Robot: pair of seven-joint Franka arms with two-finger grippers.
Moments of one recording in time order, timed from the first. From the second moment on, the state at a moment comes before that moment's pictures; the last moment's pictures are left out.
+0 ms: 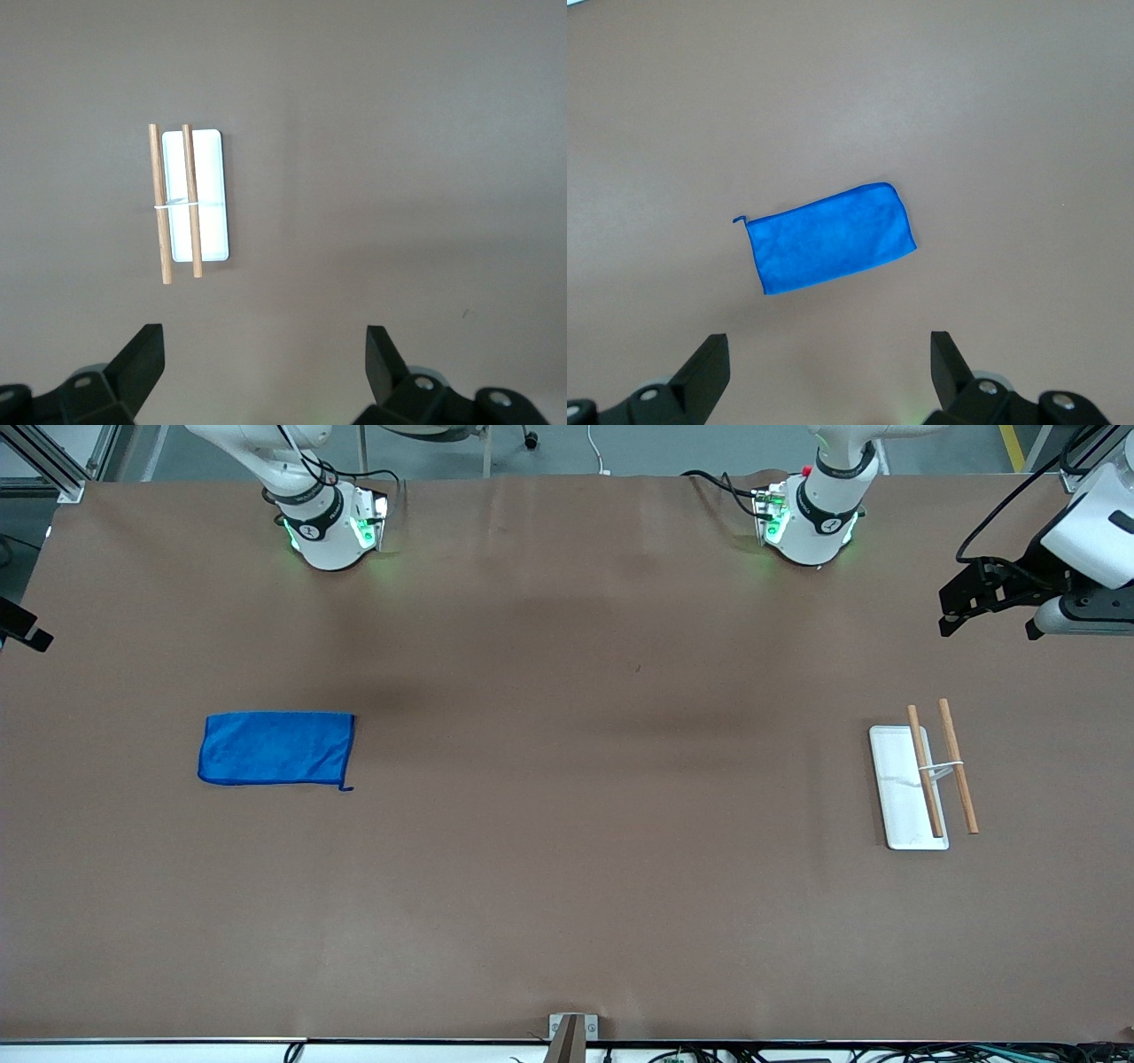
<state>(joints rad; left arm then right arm) 0.02 -0.06 -0.14 -1.55 0.01 1.52 -0.06 -0.14 -0.04 -0.02 -1.53 -0.01 1.47 0.12</state>
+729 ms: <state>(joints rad) 0.02 -0.05 -0.14 -1.55 0.01 1.52 -0.06 -0.14 0.06 -0.02 -2.16 -0.02 2.16 0.04</state>
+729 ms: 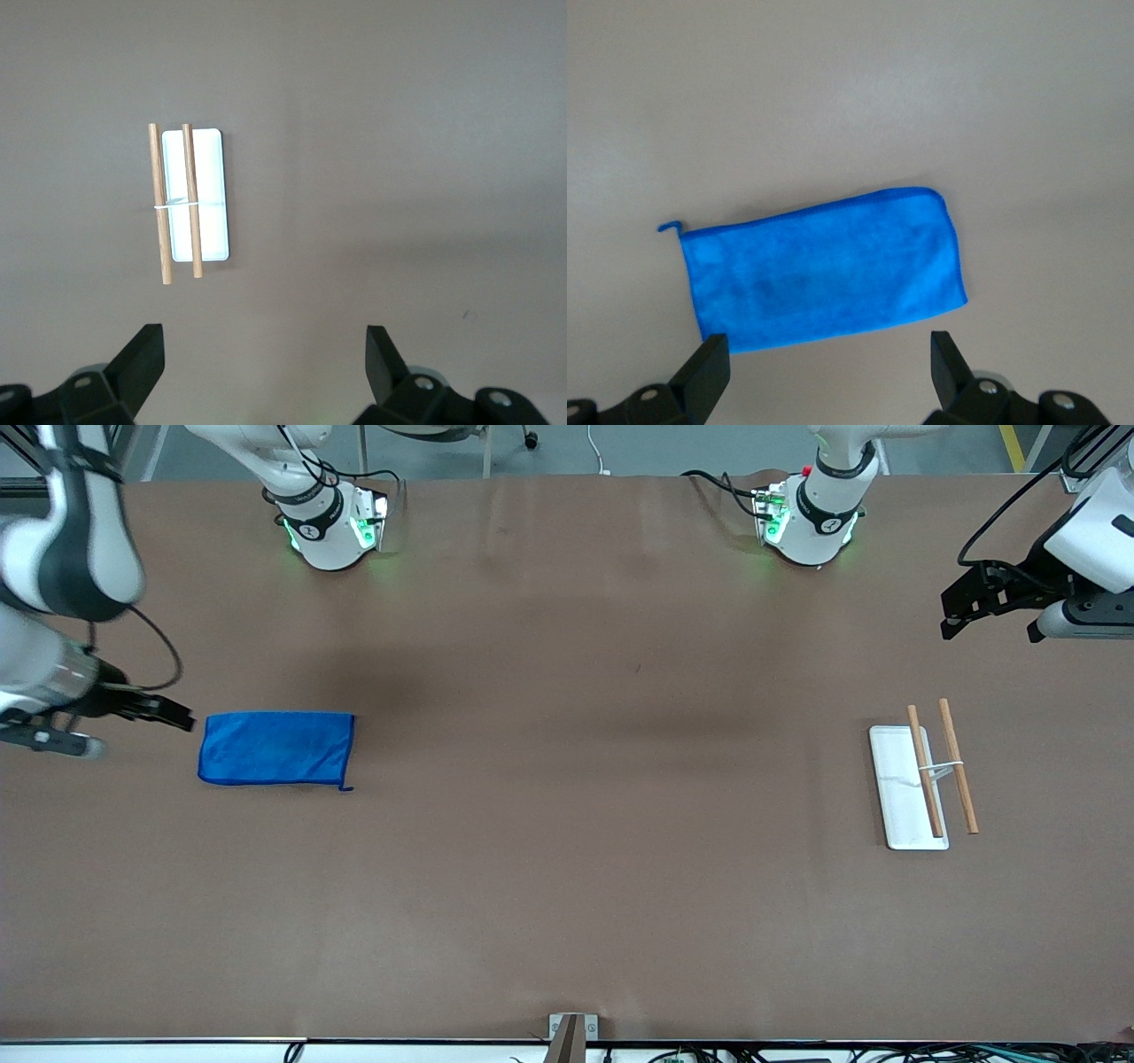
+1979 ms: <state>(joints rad) 0.01 -0.04 -0.15 -1.54 0.01 1.52 -0.06 -0.13 0.36 -0.02 -2.36 -0.02 2.69 -0.03</state>
